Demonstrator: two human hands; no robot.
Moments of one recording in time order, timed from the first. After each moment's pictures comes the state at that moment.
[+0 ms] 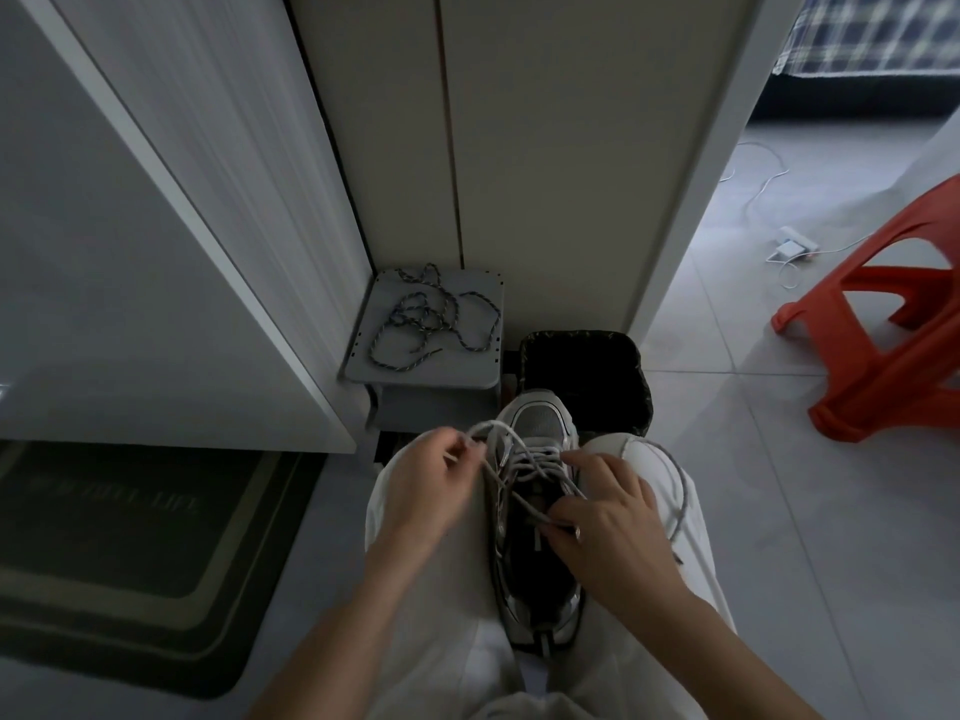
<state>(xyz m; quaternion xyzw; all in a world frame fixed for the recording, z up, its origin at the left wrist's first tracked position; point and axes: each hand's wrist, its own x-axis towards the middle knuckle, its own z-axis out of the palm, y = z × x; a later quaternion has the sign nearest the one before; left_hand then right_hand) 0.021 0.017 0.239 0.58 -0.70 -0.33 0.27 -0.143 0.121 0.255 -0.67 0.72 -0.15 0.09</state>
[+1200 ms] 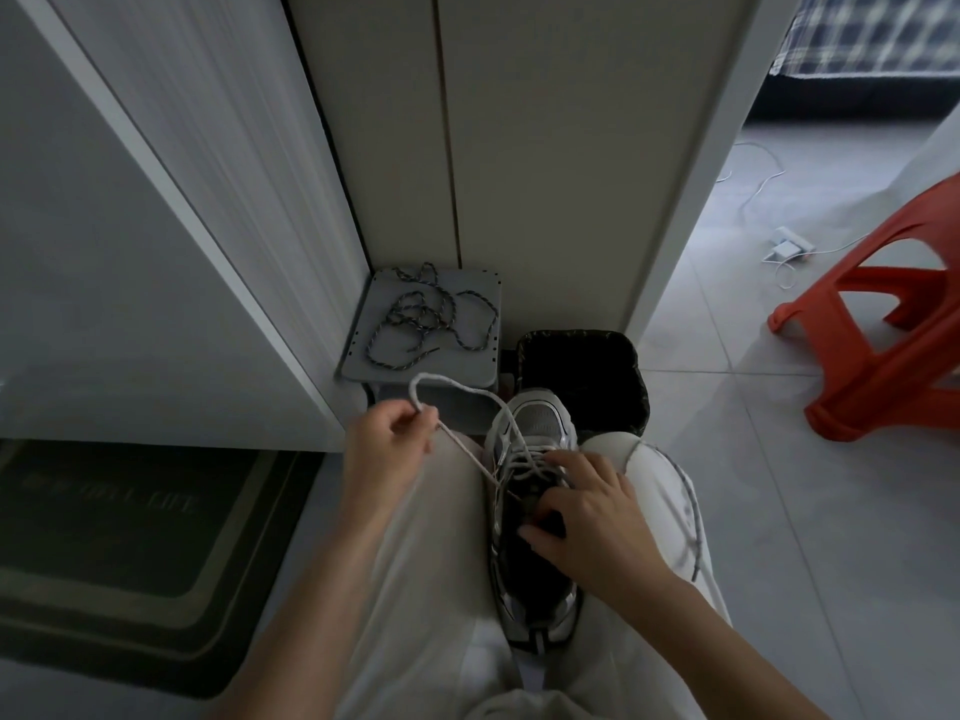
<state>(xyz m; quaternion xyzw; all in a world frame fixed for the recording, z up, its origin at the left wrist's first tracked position) 0.039 -0.003 0.263 0.59 -0.60 -0.40 0.36 -0.144 0.109 0.241 -0.69 0.70 -0.13 0.12</state>
